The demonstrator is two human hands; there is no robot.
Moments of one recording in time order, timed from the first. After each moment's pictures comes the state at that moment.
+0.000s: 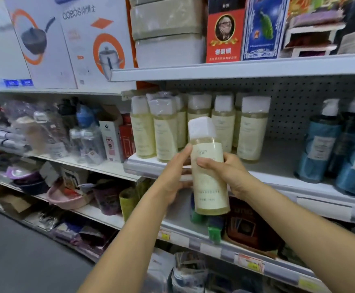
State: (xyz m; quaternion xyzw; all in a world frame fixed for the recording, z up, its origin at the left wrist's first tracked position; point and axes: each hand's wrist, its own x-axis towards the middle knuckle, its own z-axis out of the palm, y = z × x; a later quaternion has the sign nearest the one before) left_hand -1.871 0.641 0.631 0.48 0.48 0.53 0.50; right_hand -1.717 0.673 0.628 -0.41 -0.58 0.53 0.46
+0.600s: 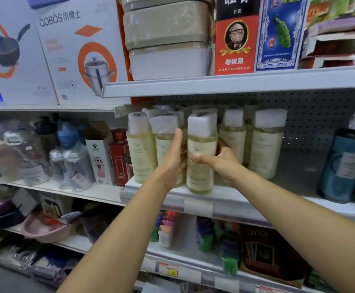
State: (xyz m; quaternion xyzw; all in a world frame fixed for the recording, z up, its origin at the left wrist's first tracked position) left_hand -1.923 0.755 0.666 0.55 0.41 0.51 0.52; right_hand -1.778 0.779 0.651 -0.44 -0.60 0.42 0.52
